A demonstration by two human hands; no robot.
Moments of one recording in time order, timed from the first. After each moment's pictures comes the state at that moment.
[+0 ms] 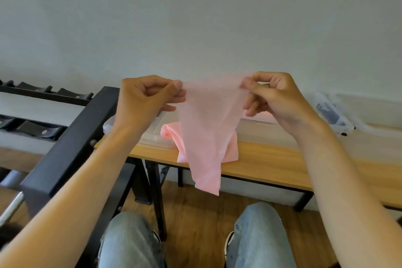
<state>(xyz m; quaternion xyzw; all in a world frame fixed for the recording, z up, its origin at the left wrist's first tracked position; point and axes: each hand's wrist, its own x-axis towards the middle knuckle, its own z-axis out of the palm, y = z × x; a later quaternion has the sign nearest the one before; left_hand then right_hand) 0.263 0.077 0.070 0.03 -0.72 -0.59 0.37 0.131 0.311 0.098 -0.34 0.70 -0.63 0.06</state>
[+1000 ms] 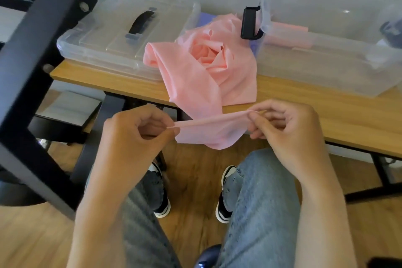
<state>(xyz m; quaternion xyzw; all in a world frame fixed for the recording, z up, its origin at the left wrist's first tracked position) 0.294 0.101 -0.098 0.23 -0.83 -0.47 0.21 0.152 0.325 -0.091 -0.26 0.83 -0.50 0.01</state>
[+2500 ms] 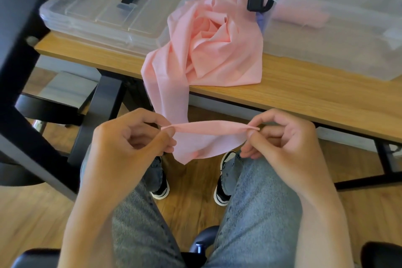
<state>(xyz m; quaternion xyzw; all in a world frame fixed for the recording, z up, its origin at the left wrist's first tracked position) 0.318 0.118 -0.122 0.21 -0.79 -0.54 0.21 0.184 0.343 -0.119 -0.20 0.78 -0.56 0.16</state>
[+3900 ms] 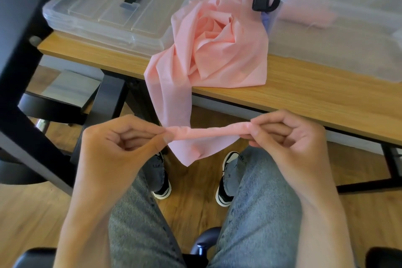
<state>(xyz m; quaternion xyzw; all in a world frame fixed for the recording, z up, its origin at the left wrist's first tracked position) 0.323 0.111 -0.126 0.21 -0.75 -0.56 0.26 0.183 0.339 -0.122 -0.20 0.74 -0.63 0.12</state>
